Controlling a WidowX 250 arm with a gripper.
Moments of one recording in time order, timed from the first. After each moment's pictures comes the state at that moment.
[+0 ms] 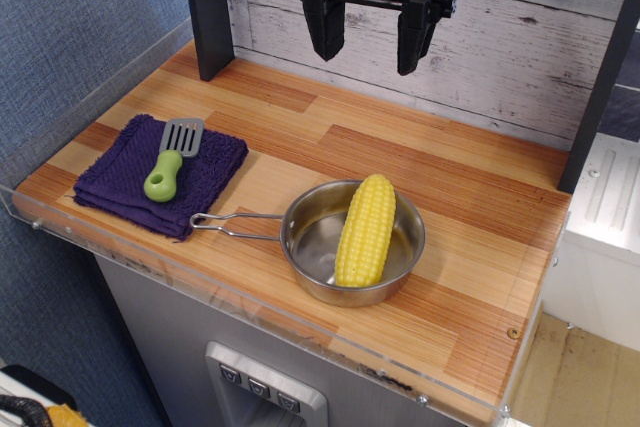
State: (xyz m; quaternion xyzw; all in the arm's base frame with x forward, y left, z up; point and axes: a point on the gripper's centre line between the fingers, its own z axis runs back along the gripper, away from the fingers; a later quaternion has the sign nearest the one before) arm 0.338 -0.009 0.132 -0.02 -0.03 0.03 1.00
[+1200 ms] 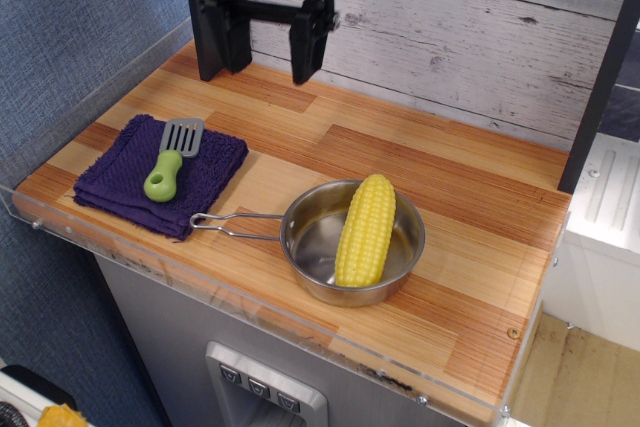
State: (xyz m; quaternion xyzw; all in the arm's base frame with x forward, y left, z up) arm 0.325 0.065 0.106 -0.03 0.00 0.03 1.00
